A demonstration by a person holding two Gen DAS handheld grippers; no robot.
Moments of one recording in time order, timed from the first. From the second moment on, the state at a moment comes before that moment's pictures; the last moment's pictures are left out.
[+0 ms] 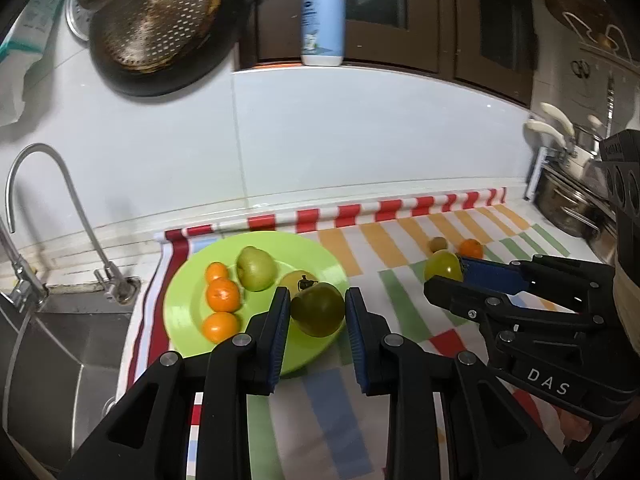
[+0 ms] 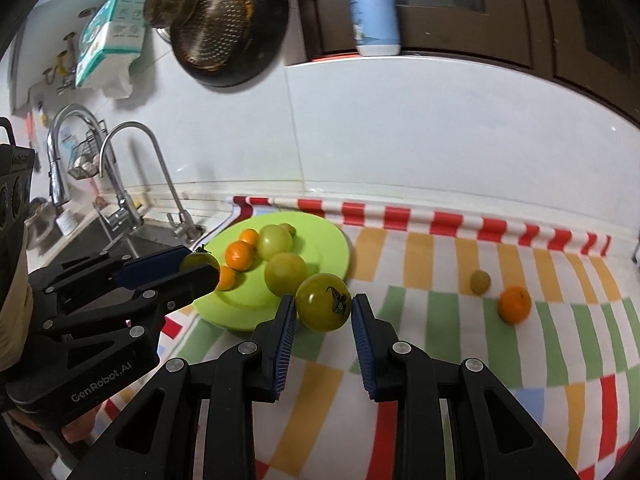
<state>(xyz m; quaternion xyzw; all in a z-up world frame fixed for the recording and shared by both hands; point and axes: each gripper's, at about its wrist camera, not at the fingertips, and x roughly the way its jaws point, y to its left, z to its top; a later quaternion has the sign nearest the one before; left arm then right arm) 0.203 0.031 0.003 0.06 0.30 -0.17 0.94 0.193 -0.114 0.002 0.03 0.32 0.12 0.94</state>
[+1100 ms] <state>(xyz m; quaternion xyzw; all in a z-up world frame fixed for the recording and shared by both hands) 0.288 0.052 -0.051 0.05 0.36 -0.12 0.93 0.332 -0.061 -0.044 0.00 0.36 0.19 0.91</state>
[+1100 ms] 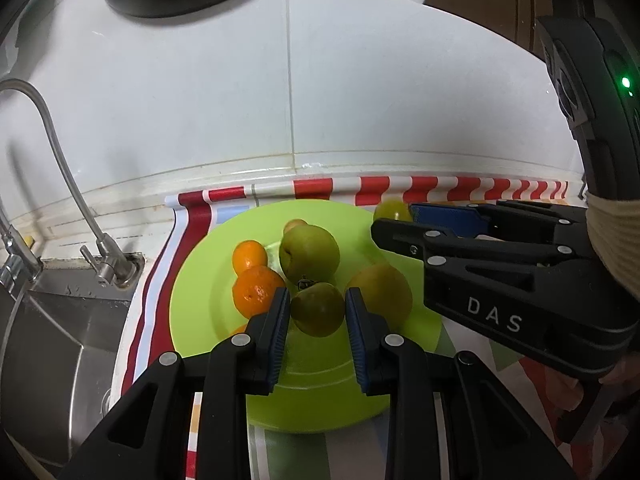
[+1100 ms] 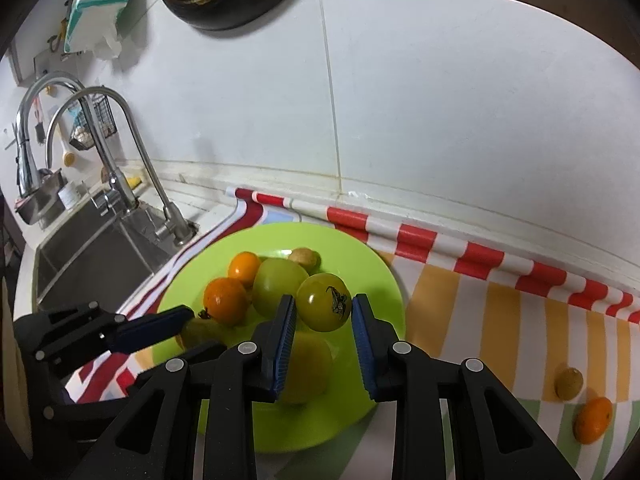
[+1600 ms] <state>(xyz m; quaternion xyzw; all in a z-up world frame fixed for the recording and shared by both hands) 0.258 0.058 -0.026 0.04 0.32 -0.11 0.94 0.286 -0.083 -0.024 0.01 0.33 0.16 0.93</state>
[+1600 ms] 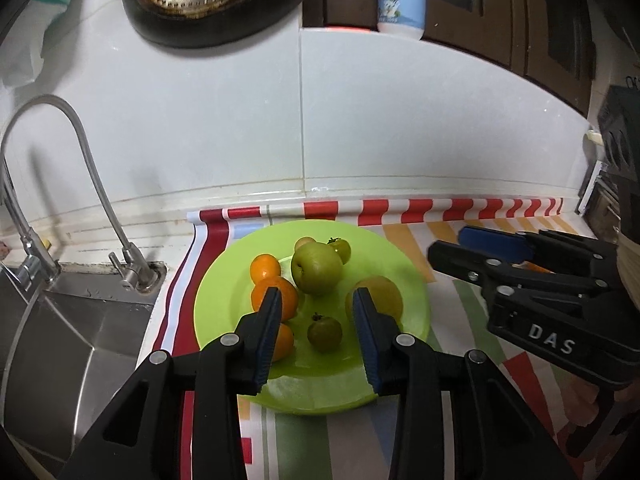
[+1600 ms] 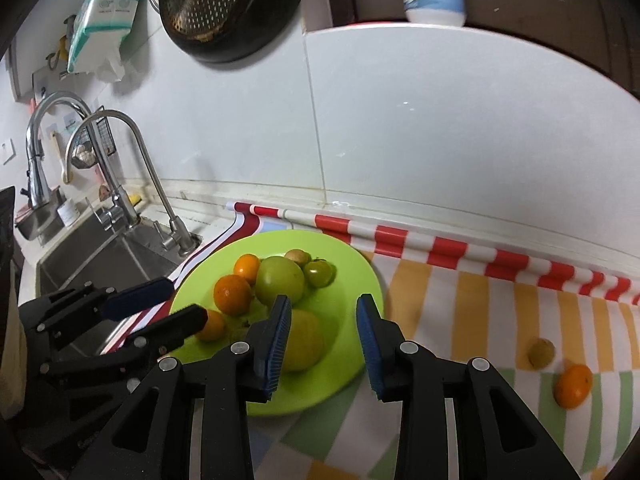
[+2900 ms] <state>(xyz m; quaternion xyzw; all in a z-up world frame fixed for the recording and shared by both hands) 0.170 -0.043 0.031 0.08 0.25 -0.24 0.93 0.139 -0.197 0.028 0.04 0.28 0.00 0.96</state>
